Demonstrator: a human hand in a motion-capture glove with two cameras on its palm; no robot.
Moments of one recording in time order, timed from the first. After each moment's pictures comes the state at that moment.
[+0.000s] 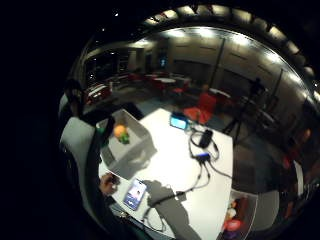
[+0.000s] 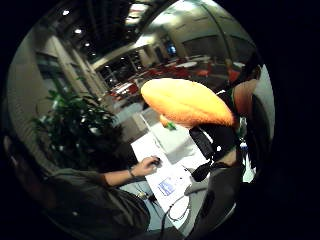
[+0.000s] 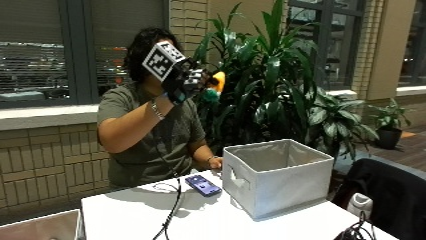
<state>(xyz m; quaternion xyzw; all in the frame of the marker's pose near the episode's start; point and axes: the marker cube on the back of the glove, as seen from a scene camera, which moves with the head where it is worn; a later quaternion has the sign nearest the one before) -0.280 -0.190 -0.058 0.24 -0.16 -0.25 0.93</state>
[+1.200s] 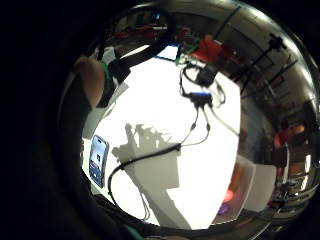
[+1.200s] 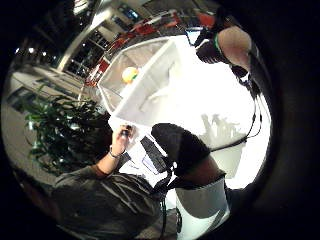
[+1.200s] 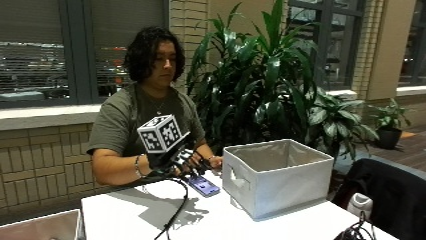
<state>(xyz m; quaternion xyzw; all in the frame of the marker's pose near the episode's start) -0.177 -0.137 0.155 -0.03 -0.07 -0.11 0.99</state>
